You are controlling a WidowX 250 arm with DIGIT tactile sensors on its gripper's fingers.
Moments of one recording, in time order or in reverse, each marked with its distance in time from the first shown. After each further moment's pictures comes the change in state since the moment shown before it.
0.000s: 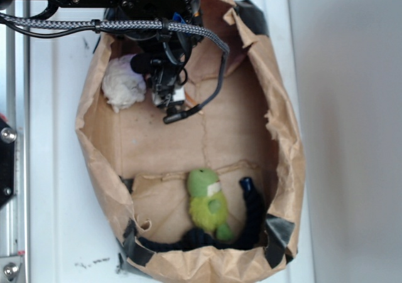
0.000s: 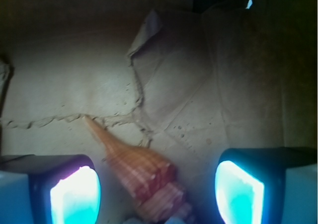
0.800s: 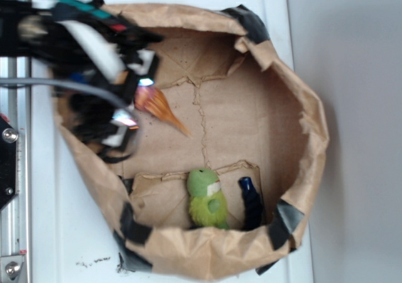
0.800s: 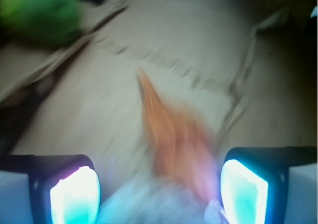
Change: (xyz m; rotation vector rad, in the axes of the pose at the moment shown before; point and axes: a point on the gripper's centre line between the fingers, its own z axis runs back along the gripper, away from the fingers) arm -0.073 -0.022 0.003 -0.077 -0.230 -0.423
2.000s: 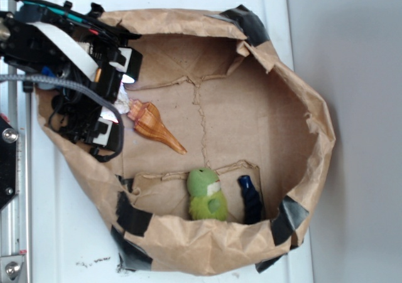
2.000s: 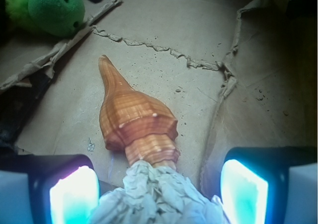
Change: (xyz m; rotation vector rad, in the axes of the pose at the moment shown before) arm -0.002 0.002 -0.002 0.032 0.032 0.027
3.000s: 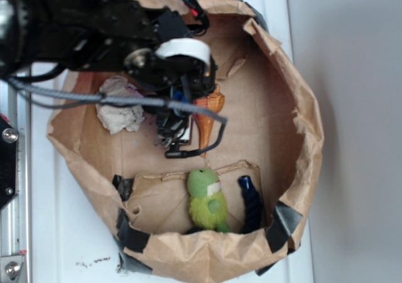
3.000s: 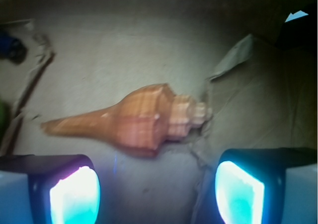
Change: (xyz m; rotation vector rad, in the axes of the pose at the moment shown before) arm 0.078 0.004 -0.028 0.003 0.103 0.140
